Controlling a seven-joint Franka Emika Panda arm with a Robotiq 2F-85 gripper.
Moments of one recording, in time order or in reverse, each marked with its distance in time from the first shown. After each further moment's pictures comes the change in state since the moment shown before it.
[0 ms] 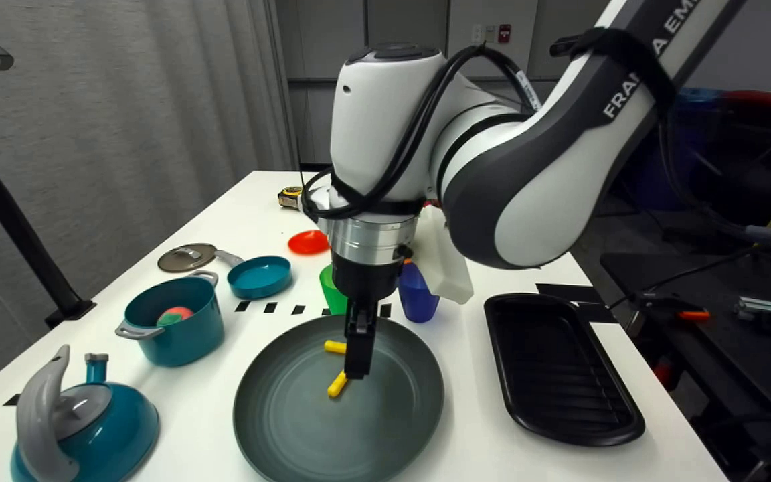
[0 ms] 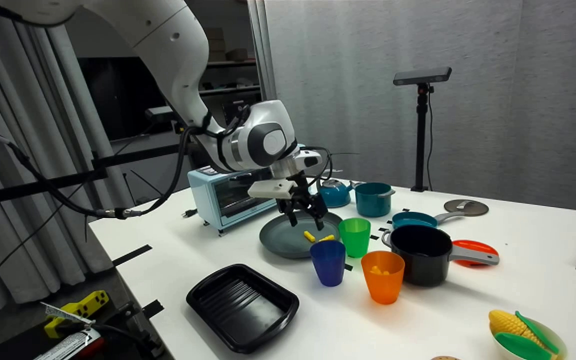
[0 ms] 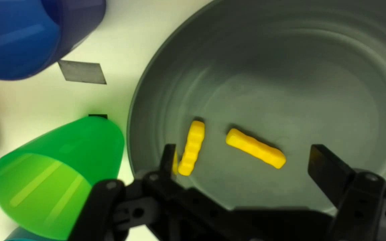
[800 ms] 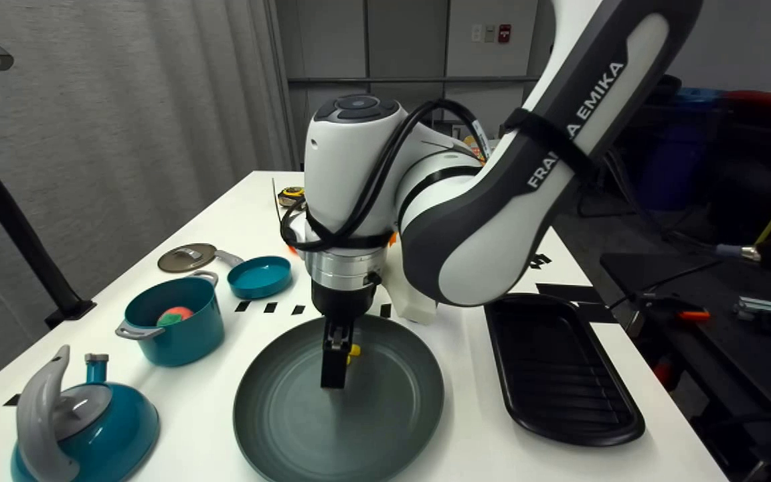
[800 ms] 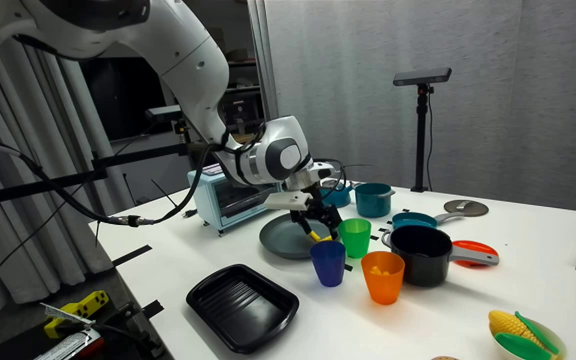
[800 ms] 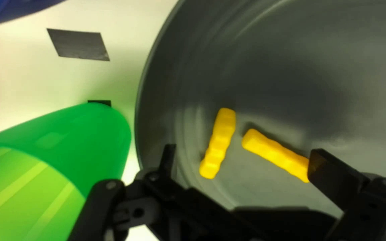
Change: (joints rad) arm 0.018 0.152 -0.045 0.155 0.000 0.000 0.000
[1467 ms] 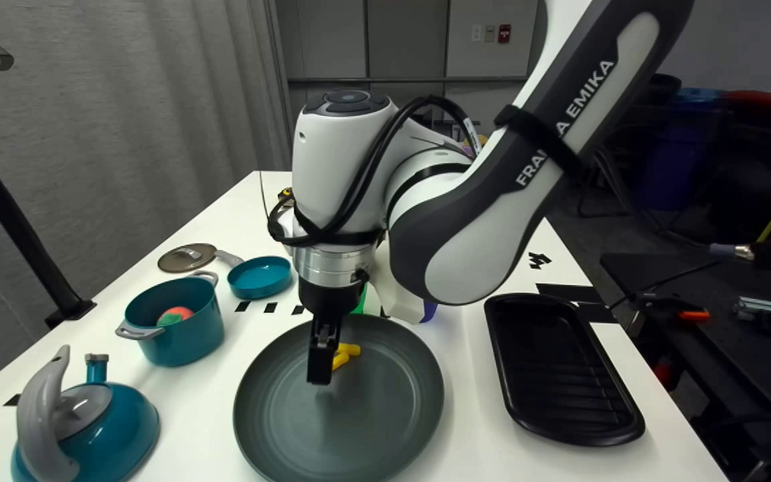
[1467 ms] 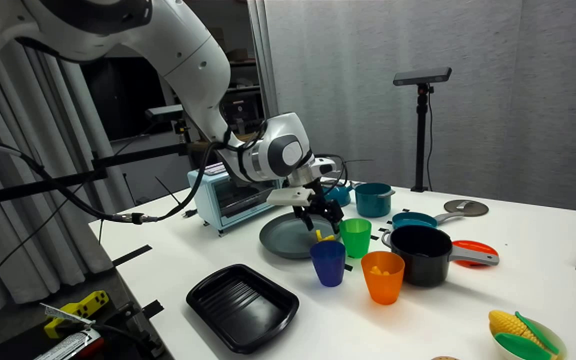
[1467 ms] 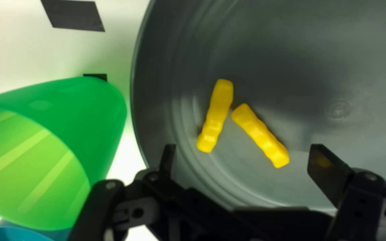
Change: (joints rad) arm 0.001 0.011 0.003 0.040 0.002 0.000 0.000
